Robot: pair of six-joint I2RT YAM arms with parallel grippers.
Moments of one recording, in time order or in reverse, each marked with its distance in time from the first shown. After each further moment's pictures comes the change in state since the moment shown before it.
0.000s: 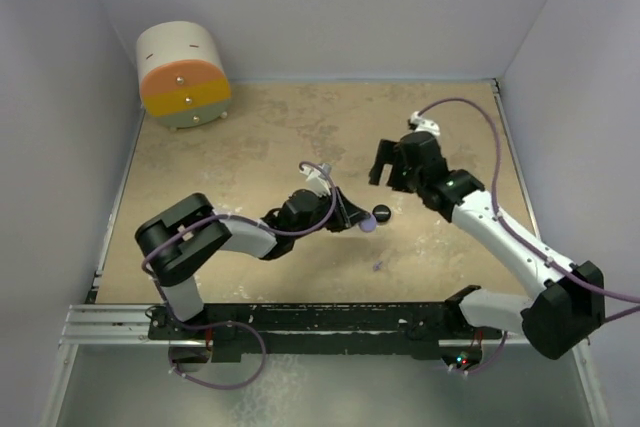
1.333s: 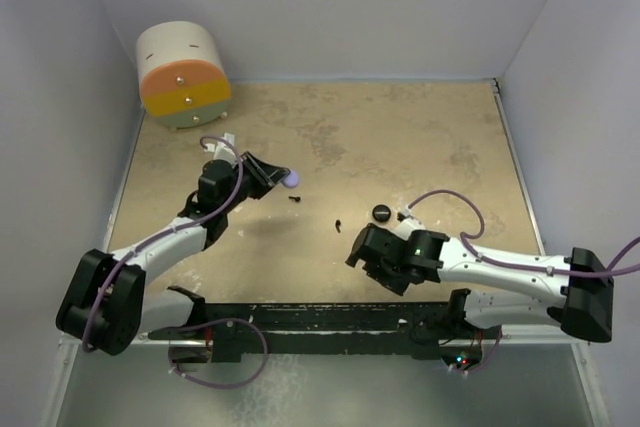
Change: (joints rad) left arm 0.556 -0.555 -0.148 -0.421 0.124 0.019; right arm 0.755 -0.093 -0.245 -0.397 0.120 1.134
